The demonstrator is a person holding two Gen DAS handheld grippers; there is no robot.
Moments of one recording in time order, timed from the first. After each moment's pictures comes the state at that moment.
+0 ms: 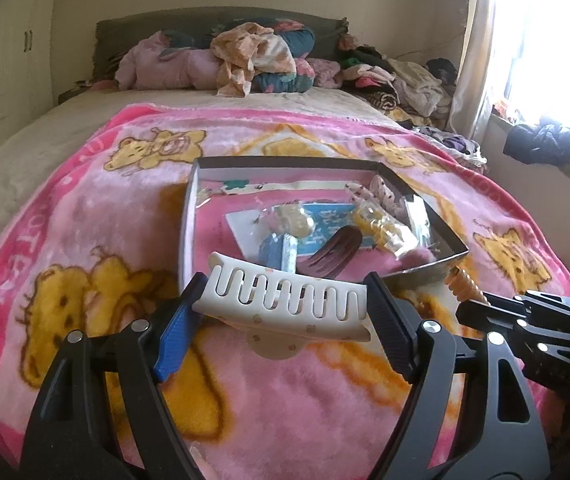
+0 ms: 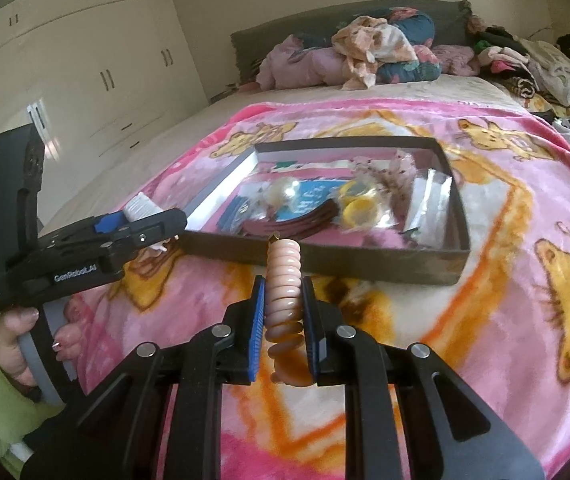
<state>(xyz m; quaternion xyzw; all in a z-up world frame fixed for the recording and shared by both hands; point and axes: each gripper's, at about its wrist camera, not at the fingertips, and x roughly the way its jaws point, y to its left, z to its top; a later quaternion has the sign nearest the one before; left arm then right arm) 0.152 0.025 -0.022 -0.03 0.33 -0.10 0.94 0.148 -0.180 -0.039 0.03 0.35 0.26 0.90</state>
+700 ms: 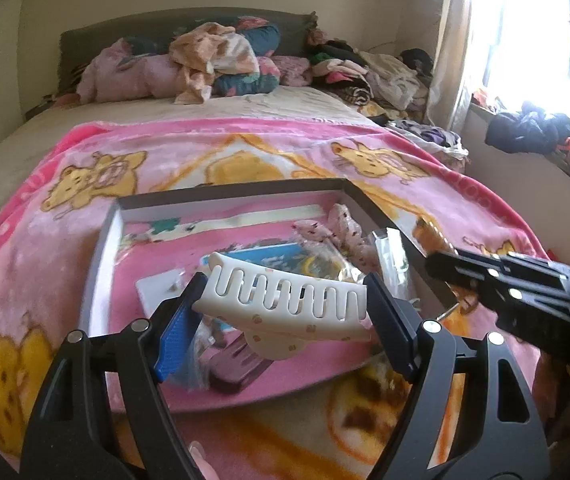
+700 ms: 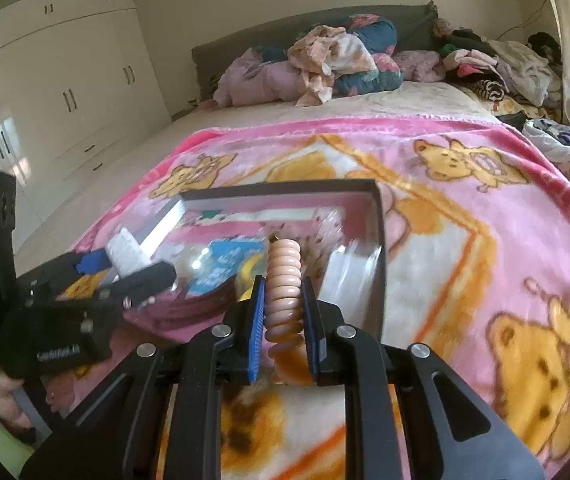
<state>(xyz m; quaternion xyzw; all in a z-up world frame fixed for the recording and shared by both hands) 0.225 -0.040 -0.022 -0.01 0.32 -0.15 0.93 0.244 -0.223 -0.027 0.04 0.34 0.20 0.92</state>
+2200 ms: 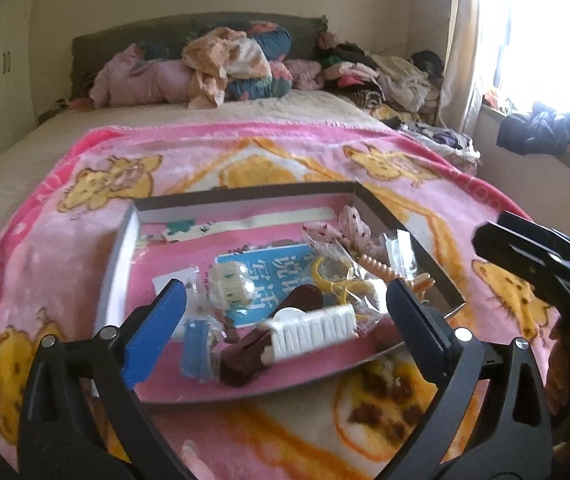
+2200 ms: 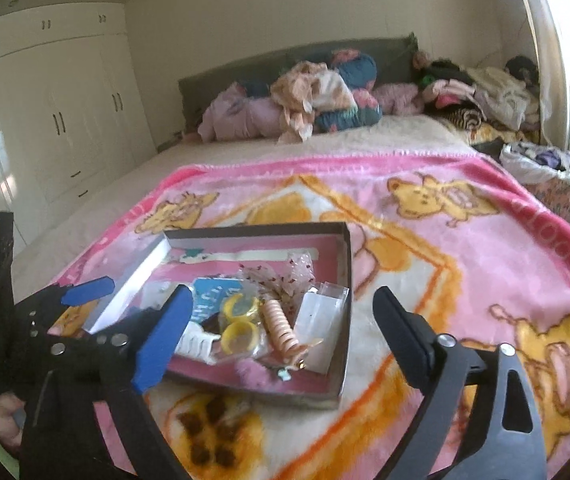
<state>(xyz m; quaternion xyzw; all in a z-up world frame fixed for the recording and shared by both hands) 0.207 -0.035 -0.010 -0.01 0.31 -0.11 0.94 0.212 -0.237 -0.001 0.04 0.26 0.17 0.95</state>
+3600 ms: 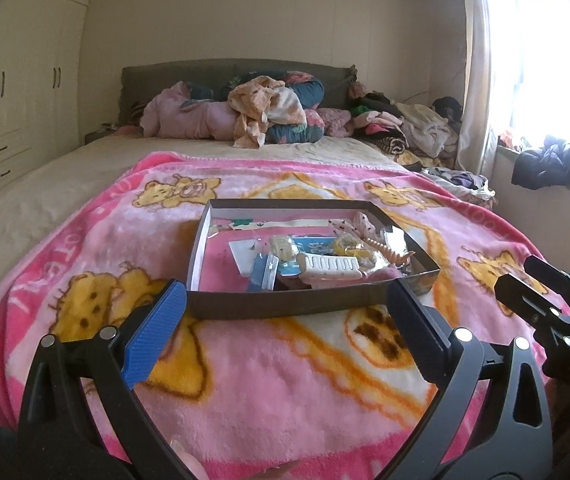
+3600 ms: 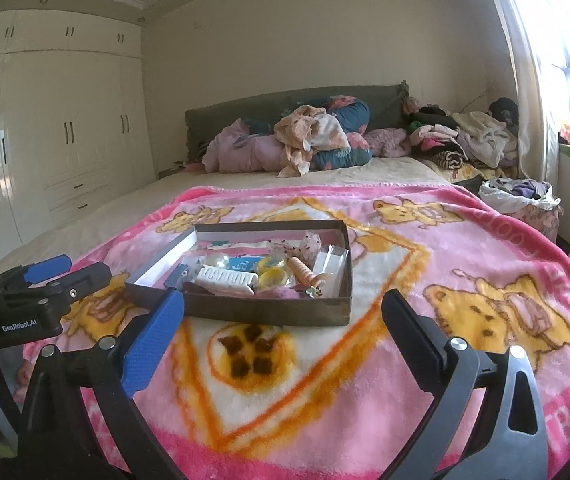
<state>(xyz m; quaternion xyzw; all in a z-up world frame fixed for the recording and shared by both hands) 0.076 -0.002 -0.001 -0.02 0.23 -0.05 0.97 0.081 -0.227 -0.016 0.02 0.19 0.14 0.97</state>
